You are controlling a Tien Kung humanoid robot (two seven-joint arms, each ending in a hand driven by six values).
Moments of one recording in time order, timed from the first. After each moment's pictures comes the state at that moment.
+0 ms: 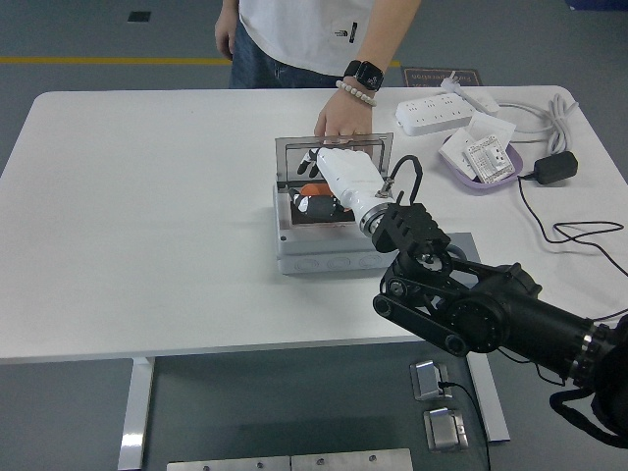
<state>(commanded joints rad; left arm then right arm) 0.01 0.23 -0.77 -0.18 1.23 0.03 0.10 0.78 -0.10 0.45 1.06 -1.84 -0.38 -0.38</state>
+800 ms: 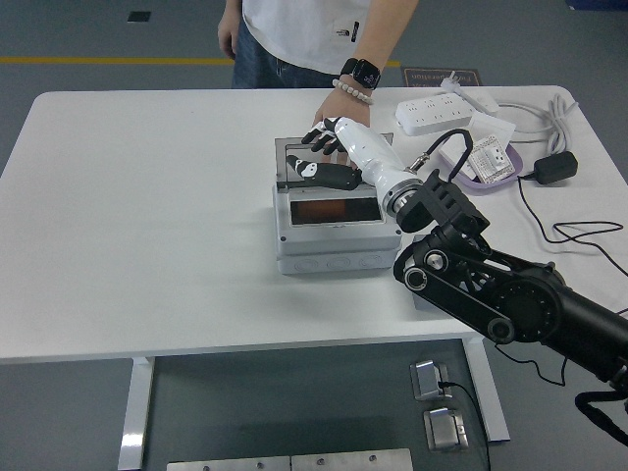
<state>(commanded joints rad) 0.02 0.22 -0.77 -0.18 1.24 0.02 0.11 0.74 -0.22 0.64 1.32 -1.60 -0.30 -0.37</state>
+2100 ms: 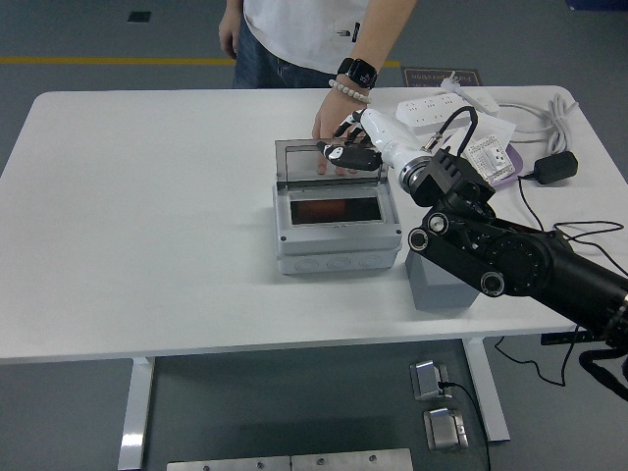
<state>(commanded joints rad) 0.00 0.22 -0.76 -0.18 1.24 0.02 0.11 0.88 -0.23 0.49 1.07 -1.51 -0.29 -0.36</state>
